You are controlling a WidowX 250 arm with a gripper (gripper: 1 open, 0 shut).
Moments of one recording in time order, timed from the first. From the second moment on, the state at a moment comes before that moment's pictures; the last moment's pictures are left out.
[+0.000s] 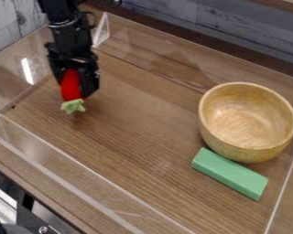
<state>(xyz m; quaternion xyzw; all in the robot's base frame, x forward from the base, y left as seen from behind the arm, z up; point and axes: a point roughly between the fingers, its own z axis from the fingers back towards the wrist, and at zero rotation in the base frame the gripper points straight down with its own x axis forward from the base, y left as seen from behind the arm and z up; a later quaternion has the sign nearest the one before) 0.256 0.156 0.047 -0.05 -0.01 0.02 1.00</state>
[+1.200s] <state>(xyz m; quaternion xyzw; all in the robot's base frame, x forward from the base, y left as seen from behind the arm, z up) 0.251 0.133 0.059 -0.05 -0.01 0.13 0.99</state>
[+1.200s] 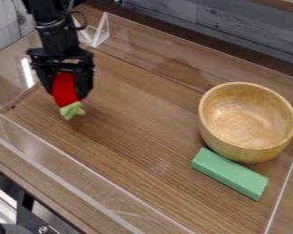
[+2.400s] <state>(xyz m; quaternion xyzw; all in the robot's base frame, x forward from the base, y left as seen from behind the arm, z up) 0.236 0.144 0.070 -0.03 -0.01 0.23 0.97</state>
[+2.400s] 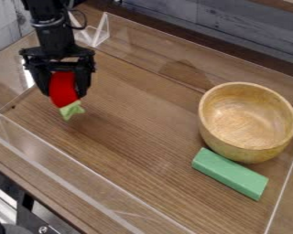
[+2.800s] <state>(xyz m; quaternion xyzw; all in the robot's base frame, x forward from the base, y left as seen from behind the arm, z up) 0.235 0.146 0.077 -0.02 -0.01 0.23 0.97</state>
